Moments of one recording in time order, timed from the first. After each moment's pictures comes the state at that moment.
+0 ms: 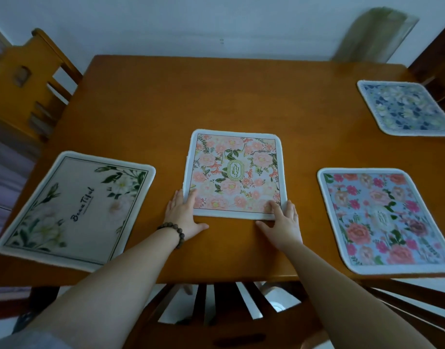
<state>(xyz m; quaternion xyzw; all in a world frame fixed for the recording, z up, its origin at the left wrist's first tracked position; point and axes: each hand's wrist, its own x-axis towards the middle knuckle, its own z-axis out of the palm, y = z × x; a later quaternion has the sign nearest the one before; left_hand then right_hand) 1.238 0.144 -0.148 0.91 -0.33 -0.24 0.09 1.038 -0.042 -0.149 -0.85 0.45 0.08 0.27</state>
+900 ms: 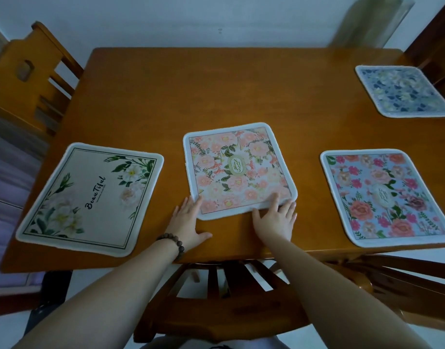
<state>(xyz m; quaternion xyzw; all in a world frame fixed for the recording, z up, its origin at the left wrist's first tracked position) 1.207 0.203 -0.142 0.86 -0.40 -0.28 0.12 1.054 0.033 -0.150 -0.79 0.56 0.05 0.25</state>
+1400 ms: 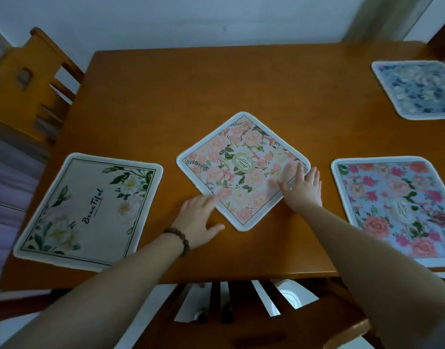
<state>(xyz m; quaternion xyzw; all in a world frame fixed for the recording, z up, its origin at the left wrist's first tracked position) 1.233 0.154 -0.127 0.84 -0.50 -0.19 0.13 1.088 -0.100 -0.137 -0.84 0.51 0.06 0.20</state>
